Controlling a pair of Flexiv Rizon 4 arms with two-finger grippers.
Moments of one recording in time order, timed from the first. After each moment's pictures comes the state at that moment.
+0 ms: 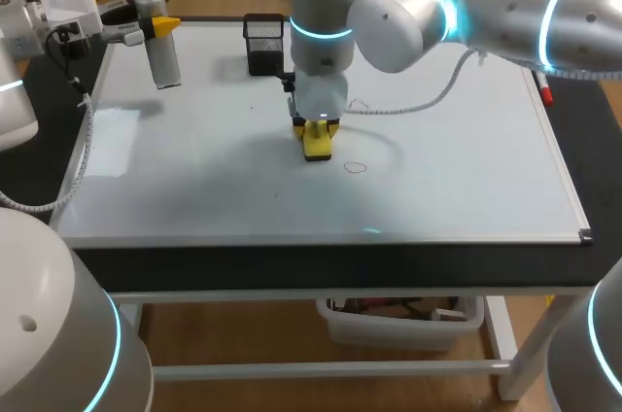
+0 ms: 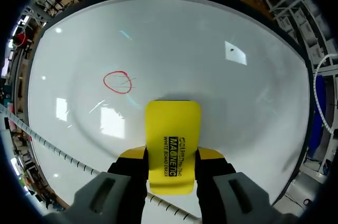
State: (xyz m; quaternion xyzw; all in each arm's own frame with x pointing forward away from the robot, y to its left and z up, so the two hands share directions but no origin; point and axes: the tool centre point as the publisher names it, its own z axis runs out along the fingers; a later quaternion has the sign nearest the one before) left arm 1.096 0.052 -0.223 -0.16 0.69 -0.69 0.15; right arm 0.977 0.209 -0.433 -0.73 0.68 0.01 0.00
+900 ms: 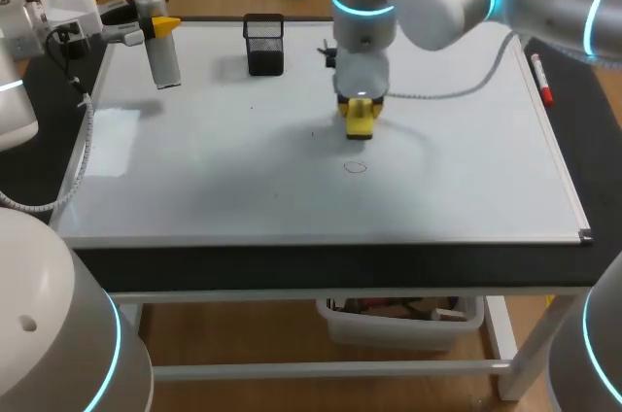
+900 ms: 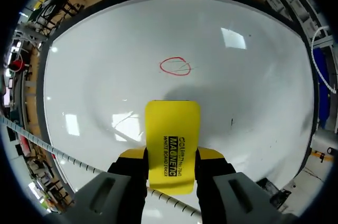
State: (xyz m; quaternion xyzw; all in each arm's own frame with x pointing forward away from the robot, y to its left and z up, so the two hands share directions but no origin) left arm 1.096 0.052 -0.223 -0.16 0.69 -0.69 0.15; right arm 1.008 0.118 -0.403 -0.66 0.75 -0.02 -0.01
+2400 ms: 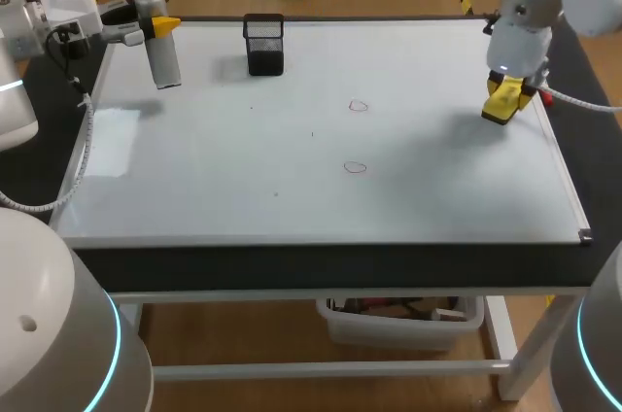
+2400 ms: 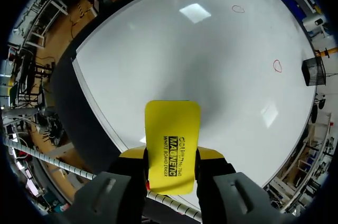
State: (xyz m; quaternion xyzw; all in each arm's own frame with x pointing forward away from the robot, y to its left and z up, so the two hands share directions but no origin) left arm 1.096 0.052 -0.223 -0.16 0.69 -0.69 0.15; right arm 1.017 -0.147 -0.388 -0.42 0.91 -0.01 -0.01
